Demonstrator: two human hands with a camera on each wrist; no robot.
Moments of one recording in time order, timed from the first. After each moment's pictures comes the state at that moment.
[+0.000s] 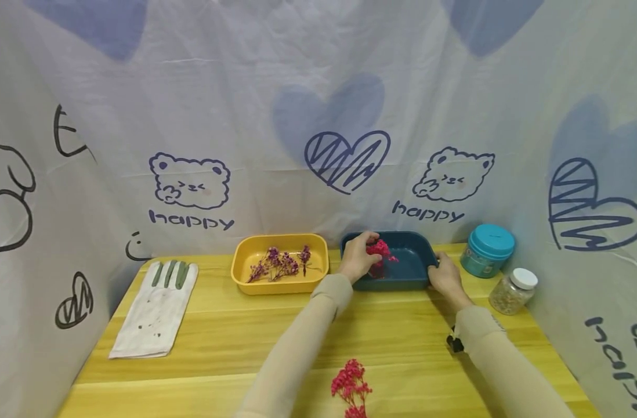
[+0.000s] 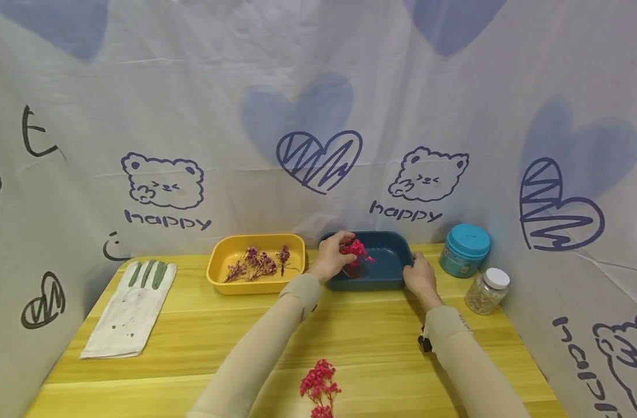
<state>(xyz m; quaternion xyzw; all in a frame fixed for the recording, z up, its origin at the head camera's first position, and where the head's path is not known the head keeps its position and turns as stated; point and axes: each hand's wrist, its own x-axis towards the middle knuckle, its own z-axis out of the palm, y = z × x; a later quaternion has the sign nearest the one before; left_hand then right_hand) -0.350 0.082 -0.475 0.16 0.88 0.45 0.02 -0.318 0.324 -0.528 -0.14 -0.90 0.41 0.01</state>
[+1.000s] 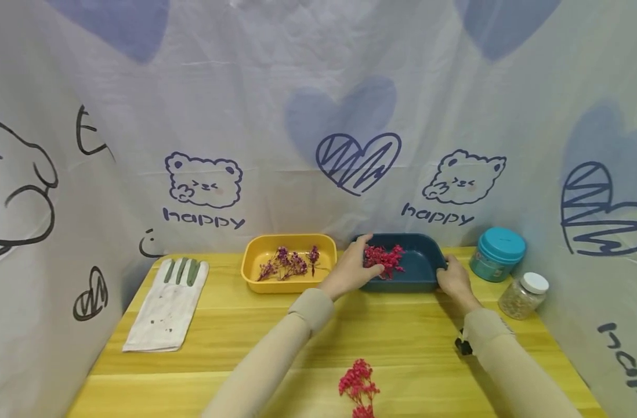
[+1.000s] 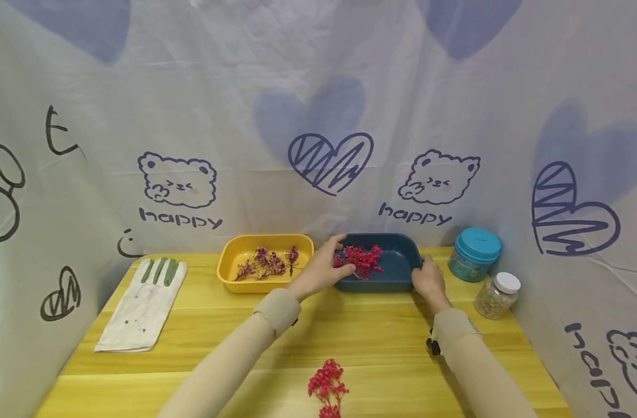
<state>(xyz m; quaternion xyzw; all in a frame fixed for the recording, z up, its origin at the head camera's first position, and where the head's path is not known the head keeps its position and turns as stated) -0.299 0.026 -0.444 0.21 0.87 0.44 0.08 -0.318 0.323 -0.527 -0.12 -0.90 0.41 0.01</state>
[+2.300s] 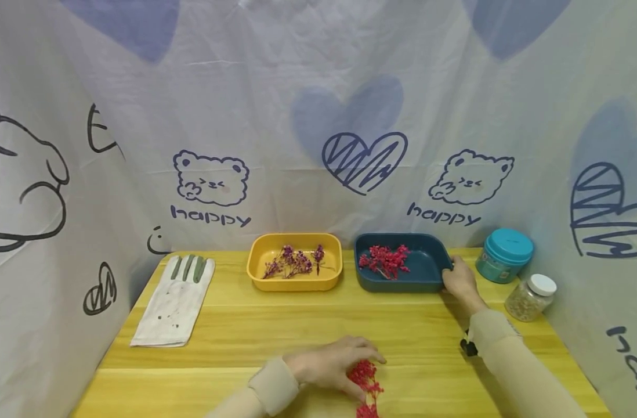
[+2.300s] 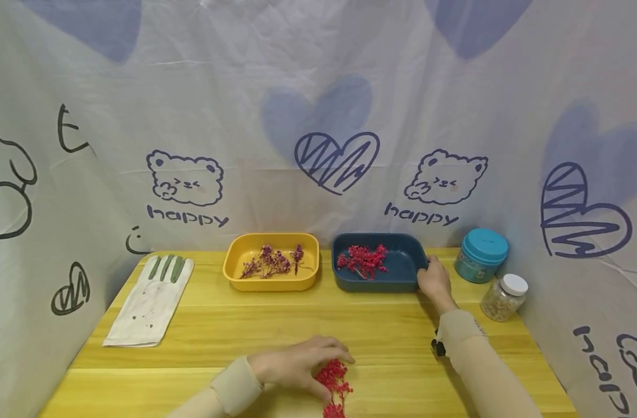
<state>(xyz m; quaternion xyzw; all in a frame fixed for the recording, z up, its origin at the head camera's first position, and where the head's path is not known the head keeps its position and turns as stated) -0.188 -0.042 -0.510 0.49 0.82 0.22 0.21 -0.318 0.323 -0.527 -0.12 -0.91 0.40 0.01</state>
